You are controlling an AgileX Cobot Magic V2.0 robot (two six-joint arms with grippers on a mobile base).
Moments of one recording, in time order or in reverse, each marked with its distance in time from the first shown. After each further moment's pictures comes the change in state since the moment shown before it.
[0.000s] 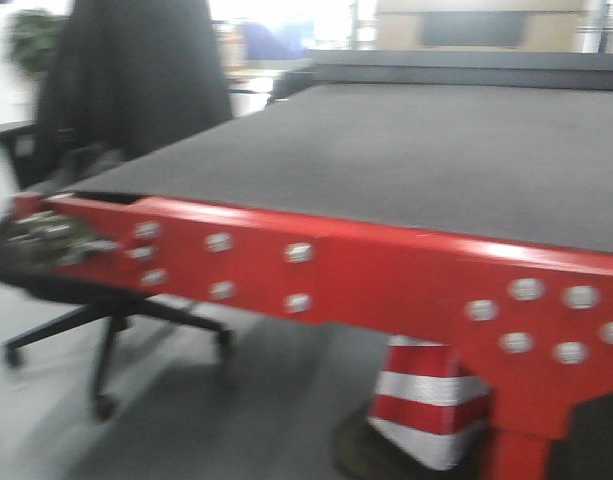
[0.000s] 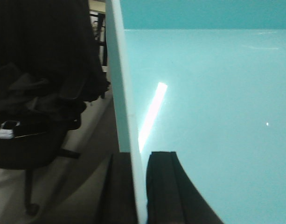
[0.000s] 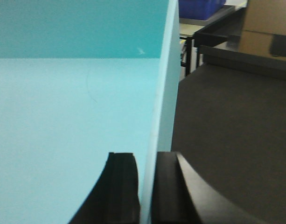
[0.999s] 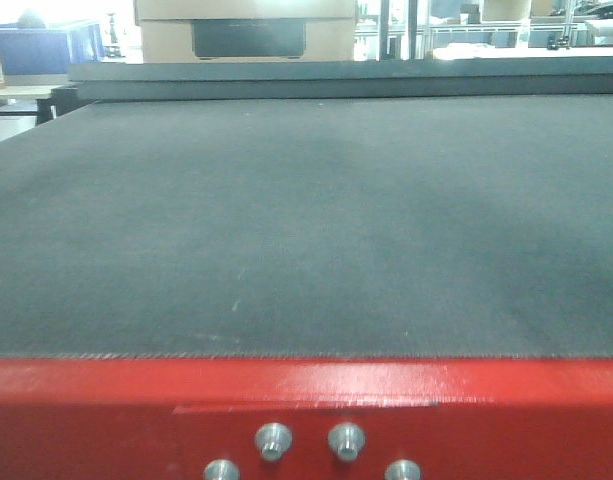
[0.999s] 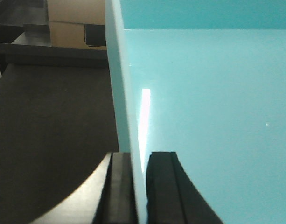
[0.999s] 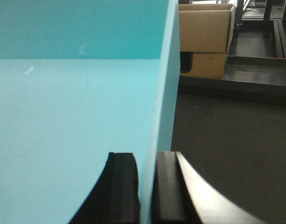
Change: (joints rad) left arm 0.000 0.000 0.000 -0.004 0.002 0.000; right arm 0.000 0.000 0.000 -0.002 -0.002 -0.001
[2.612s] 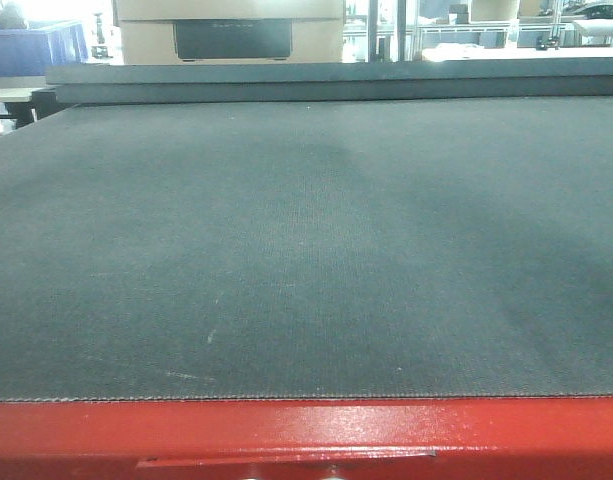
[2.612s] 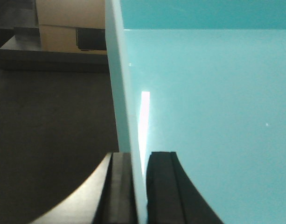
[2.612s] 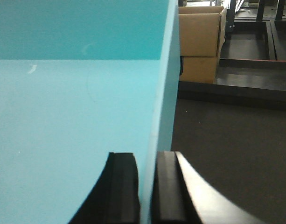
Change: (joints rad) left arm 0.000 0.000 0.000 0.000 0.000 0.000; right arm 0.000 0.000 0.000 0.000 -0.001 0.000
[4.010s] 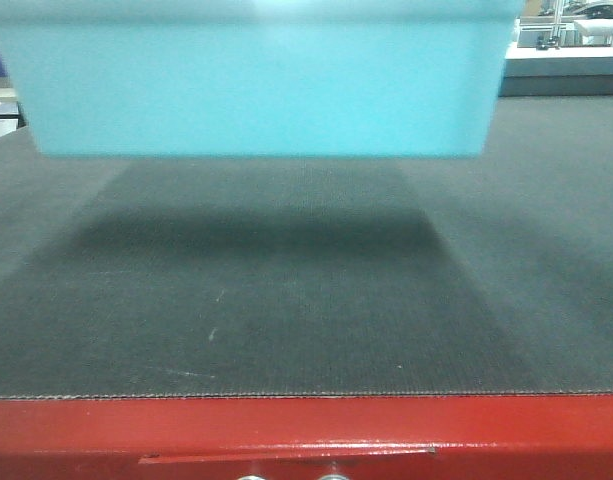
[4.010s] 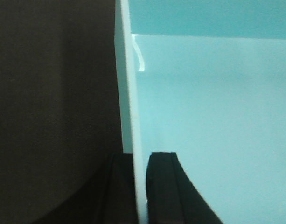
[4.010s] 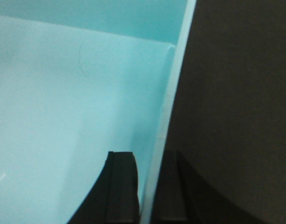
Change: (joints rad) left arm -0.033 0.150 0.355 -0.087 -0.032 0.006; right arm -0.068 -0.015 0.506 0.039 0.088 0.010
